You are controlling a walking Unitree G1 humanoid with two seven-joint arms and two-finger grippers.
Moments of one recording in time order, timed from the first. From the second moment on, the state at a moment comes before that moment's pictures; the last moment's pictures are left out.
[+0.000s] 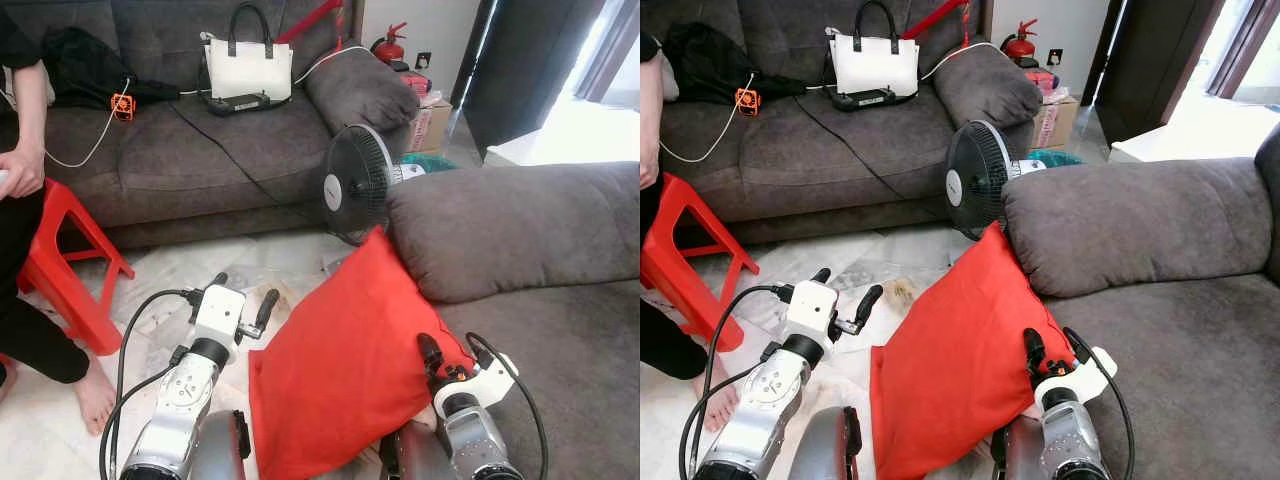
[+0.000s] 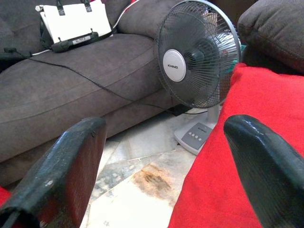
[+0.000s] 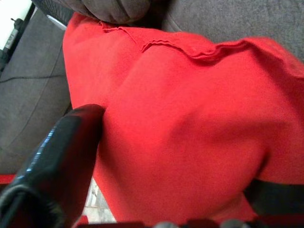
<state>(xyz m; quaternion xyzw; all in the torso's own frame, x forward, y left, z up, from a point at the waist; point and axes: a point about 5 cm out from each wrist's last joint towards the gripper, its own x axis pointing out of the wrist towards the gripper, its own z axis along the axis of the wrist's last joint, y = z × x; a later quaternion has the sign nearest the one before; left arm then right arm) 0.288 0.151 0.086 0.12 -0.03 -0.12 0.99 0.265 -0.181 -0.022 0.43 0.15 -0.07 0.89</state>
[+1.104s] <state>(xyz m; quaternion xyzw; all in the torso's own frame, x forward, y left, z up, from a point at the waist) 0.288 0.151 0.086 0.11 -0.03 -0.12 0.99 0.264 -0.181 -0.020 0.43 0.14 -0.06 0.89</state>
